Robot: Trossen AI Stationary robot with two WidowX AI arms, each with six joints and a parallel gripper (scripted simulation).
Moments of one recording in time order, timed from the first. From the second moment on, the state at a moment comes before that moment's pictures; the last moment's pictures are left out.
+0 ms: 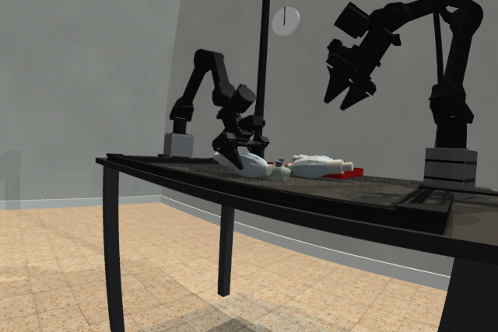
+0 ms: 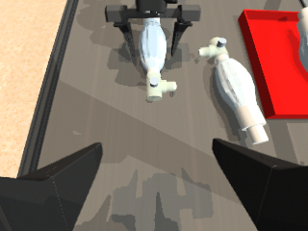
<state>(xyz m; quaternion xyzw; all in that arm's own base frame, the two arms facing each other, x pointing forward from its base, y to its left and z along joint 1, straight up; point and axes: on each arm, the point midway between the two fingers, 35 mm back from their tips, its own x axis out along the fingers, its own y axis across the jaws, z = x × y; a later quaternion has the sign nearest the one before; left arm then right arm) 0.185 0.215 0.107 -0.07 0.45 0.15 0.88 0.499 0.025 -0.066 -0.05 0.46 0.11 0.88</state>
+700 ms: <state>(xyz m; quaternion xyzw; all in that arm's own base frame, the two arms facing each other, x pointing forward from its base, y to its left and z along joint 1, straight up) 0.185 0.216 0.107 -0.07 0.45 0.15 0.88 0.499 0.025 0.023 -0.05 0.46 0.11 0.88</state>
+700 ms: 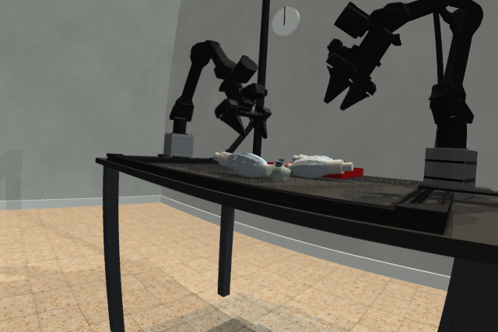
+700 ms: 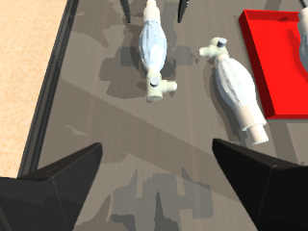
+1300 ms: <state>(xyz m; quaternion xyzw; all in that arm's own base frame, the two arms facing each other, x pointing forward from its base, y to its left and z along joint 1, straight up) 0.185 0.215 0.107 -0.07 0.45 0.15 0.88 0.387 -0.014 0.095 -0.05 0.46 0.10 0.88</state>
